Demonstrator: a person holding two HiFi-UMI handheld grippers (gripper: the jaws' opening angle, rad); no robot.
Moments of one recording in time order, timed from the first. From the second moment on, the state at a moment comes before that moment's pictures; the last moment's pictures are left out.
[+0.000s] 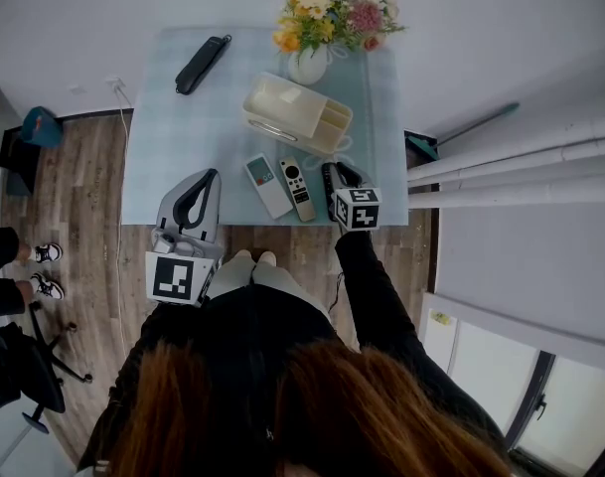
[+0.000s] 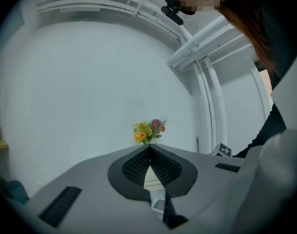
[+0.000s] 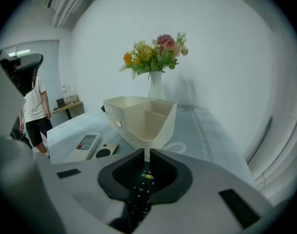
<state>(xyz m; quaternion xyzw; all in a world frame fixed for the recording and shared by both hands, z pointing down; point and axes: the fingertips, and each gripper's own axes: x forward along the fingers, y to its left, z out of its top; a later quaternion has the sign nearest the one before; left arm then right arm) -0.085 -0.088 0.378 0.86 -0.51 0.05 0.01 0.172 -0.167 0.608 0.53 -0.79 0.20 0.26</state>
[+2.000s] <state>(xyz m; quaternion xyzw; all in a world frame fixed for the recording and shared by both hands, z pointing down) -0.086 -0.084 0.379 0.86 -0.51 0.05 0.01 0.100 -0.096 0.372 0.52 -0.85 0.01 0.05</state>
